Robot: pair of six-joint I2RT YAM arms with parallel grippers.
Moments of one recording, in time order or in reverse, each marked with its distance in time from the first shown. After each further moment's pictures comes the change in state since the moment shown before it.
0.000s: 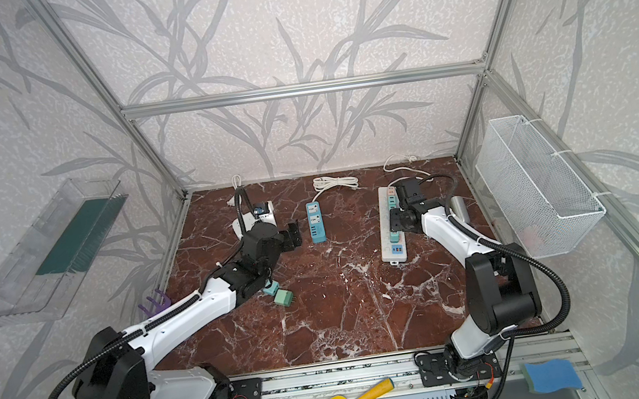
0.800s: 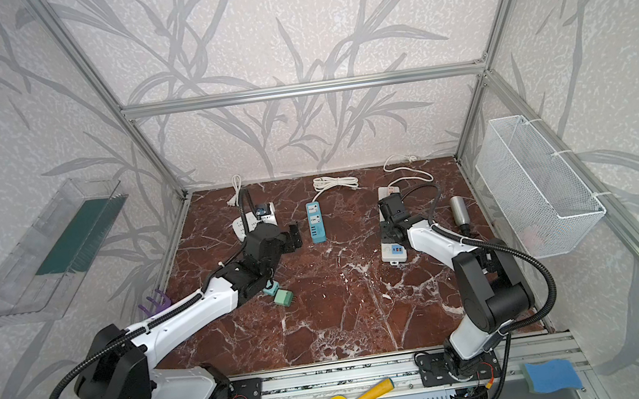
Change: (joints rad) left arm -0.006 0.014 0.000 -0.016 -0.032 0.007; right arm 0.120 0.024 -0.114 0.166 0.102 0.053
